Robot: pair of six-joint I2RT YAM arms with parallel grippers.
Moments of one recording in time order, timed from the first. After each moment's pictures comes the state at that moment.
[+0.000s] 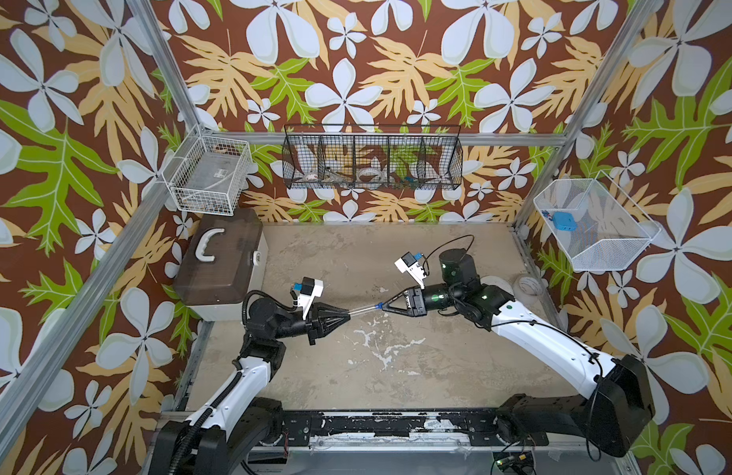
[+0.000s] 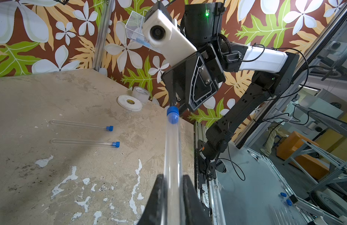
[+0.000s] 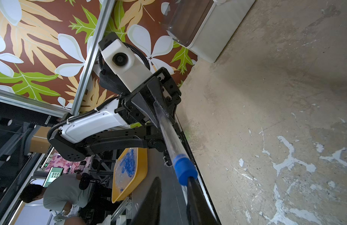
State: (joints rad) left arm -0.15 0.98 0.35 0.70 1.22 -0.50; right arm 0.58 1.33 1.04 -0.22 -0.95 0.55
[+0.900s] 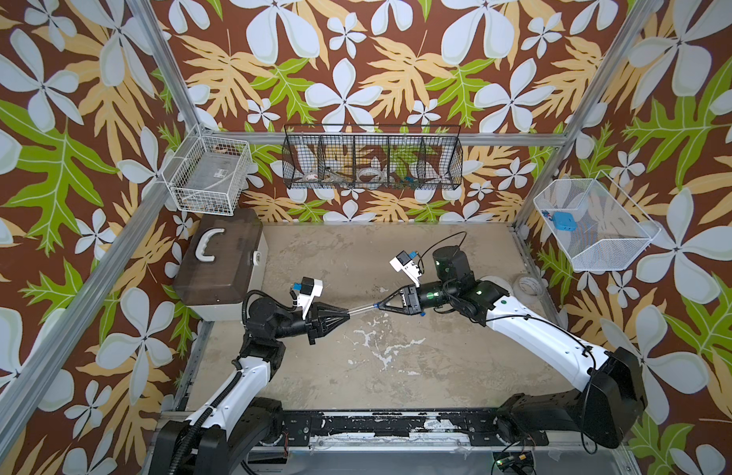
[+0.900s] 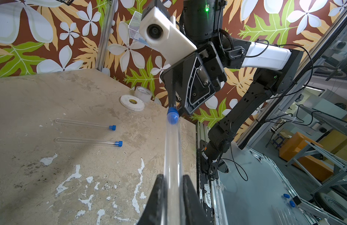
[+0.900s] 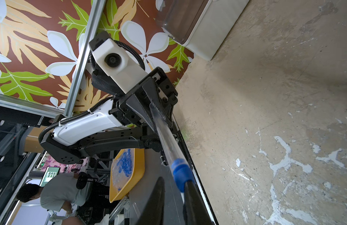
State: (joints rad) left arm -0.14 0.98 0.35 0.70 1.22 -0.49; right arm 0.60 1.38 1.10 -0.27 -0.93 0.52
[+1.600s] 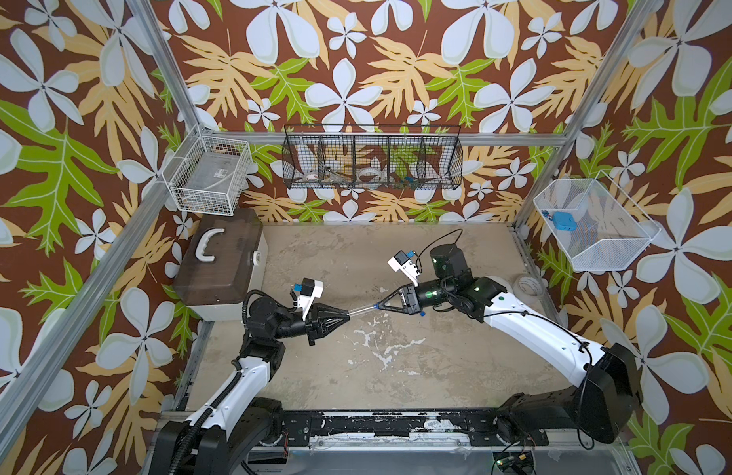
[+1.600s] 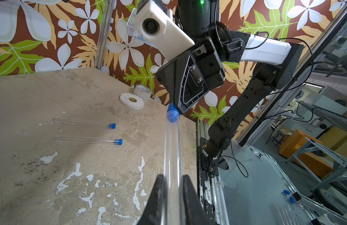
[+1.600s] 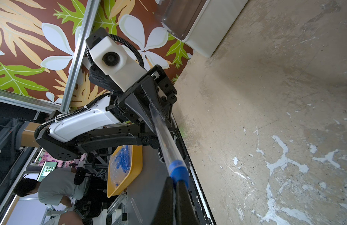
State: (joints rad) left arm -0.14 0.98 0.35 0.67 1.24 -0.45; right arm 0.60 1.41 1.13 -0.33 -0.95 0.46
